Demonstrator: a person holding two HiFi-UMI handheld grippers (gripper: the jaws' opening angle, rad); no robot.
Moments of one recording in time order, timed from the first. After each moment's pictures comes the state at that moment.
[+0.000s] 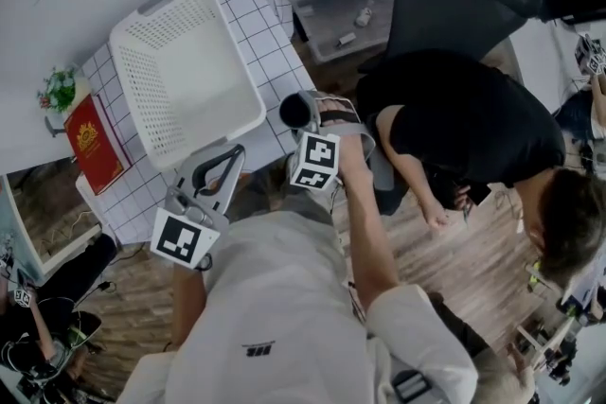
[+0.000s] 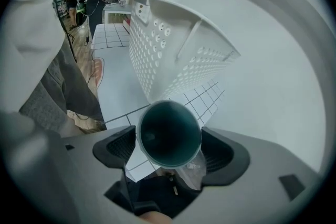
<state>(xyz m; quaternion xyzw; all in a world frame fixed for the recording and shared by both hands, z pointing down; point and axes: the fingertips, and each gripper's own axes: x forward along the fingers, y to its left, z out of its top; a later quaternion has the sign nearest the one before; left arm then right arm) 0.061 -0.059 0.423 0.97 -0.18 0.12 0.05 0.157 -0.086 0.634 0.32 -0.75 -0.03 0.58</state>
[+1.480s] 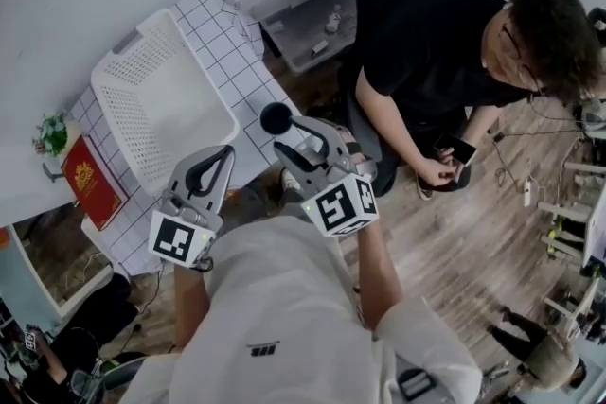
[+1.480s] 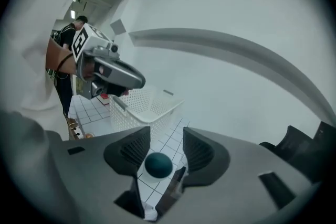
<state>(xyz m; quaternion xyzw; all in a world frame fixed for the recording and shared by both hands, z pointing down) 0.092 -0.063 0.406 0.99 -0.14 0.09 0.03 0.165 -0.049 0.455 0.52 -0.81 -0.01 0.27</state>
